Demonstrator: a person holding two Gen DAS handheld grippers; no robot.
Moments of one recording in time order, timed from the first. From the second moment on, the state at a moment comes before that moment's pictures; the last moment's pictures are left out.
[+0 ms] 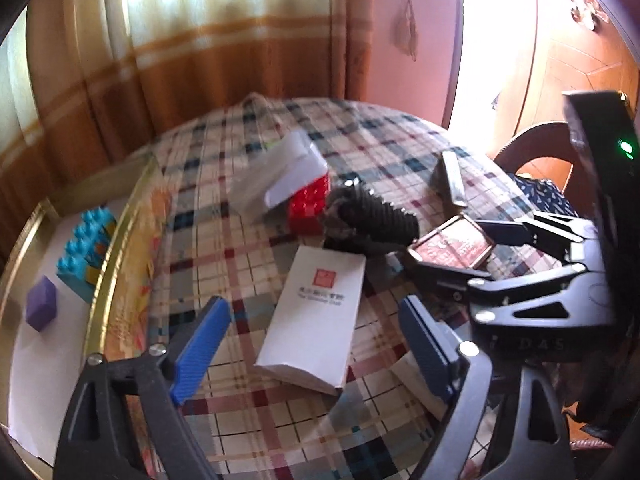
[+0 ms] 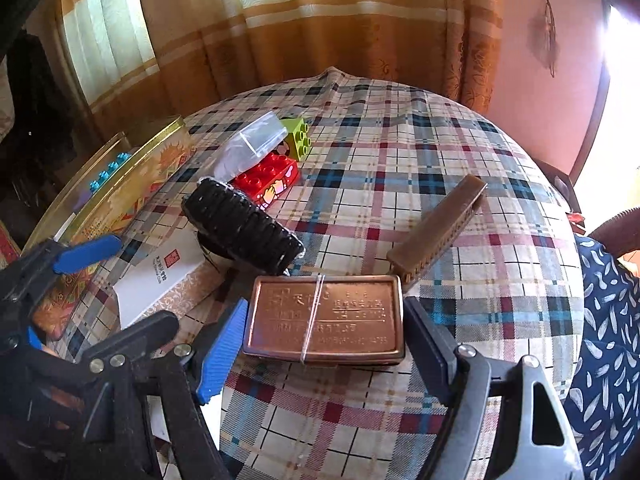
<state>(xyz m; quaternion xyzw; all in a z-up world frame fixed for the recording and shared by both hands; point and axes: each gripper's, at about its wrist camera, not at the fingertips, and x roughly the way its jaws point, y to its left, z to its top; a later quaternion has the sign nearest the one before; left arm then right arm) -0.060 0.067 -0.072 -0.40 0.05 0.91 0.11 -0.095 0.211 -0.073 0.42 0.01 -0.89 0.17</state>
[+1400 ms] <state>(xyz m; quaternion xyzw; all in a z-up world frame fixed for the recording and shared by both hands) -0.046 0.059 -0.062 -0.35 0.04 0.93 0.09 -0.077 0.208 -0.067 0.37 0.04 -0.91 0.18</state>
